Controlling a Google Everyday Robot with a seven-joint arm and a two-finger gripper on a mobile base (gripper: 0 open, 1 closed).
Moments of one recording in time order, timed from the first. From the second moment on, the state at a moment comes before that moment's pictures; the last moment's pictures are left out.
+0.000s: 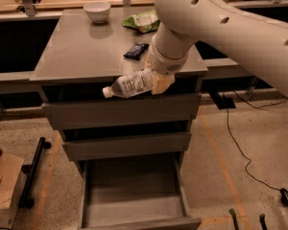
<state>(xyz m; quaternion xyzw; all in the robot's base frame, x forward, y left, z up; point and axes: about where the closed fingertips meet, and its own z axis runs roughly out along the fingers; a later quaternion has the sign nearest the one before) 0.613 -0.044 0.871 -0.78 0.58 -0.09 0.20</state>
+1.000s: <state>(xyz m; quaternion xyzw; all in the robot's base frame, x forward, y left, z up) 0.735 0.004 0.866 -0.75 0.58 -0.09 0.30</state>
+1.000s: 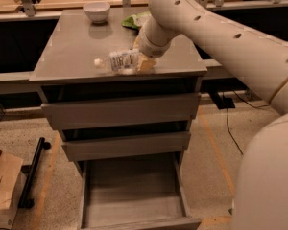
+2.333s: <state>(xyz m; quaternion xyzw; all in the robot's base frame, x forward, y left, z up) 0.814 0.091 0.882 -0.76 0.51 -0.10 0.38</state>
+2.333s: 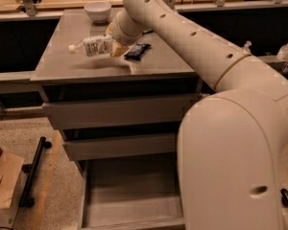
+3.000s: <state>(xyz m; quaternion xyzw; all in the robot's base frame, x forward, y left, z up) 0.862 0.152 0.885 -0.79 0.46 -0.09 0.40</state>
